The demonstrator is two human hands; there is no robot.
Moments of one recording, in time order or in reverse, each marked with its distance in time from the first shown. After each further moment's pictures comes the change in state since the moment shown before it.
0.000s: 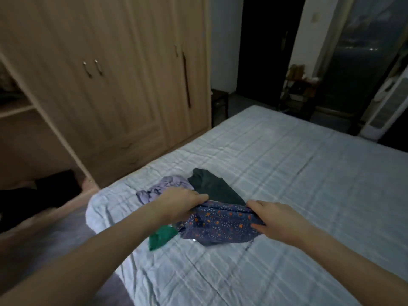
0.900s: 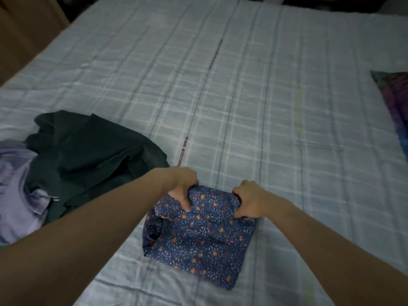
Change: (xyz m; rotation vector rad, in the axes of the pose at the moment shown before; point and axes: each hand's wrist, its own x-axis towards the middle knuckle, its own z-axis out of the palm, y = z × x) left_hand 0.317 0.178 0.314 -0.124 -0.778 0.513; right_hand -0.053 0.189 0.340 0.425 -0.514 0.723
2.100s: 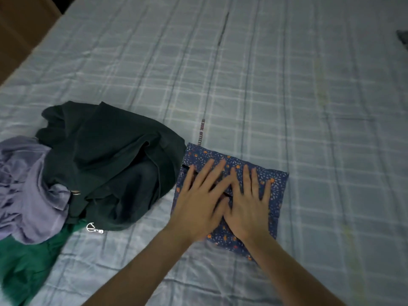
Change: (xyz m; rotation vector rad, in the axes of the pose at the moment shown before) left_hand -0.044 0.044 0.122 -0.203 1.023 -0.018; right_hand 0.010 -0.109 0.106 0.081 0.627 0.260
